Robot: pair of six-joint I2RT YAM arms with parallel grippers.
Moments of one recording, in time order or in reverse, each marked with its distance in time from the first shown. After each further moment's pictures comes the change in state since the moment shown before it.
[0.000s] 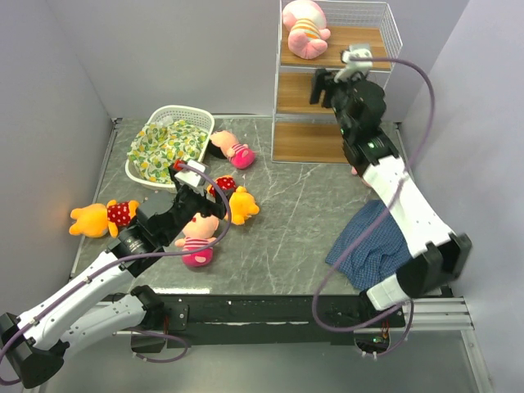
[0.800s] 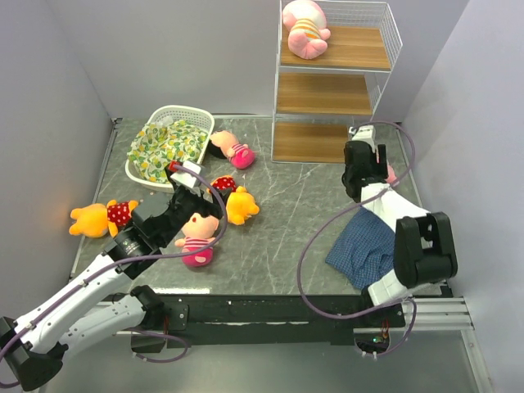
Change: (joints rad) left arm 0.000 -0.027 0.000 0.000 -0.002 -0.001; right arm -0.205 0.021 -0.661 0.046 0.512 -0.159
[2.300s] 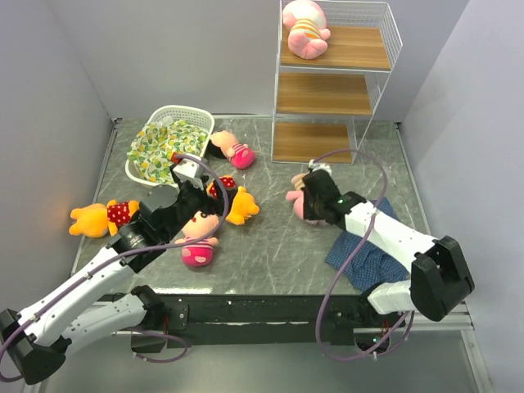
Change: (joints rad) left arm 0.000 0.064 0.052 -0.069 0.016 -0.170; right arm 0.402 -0.187 -0.032 -0.563 -0.476 0.622
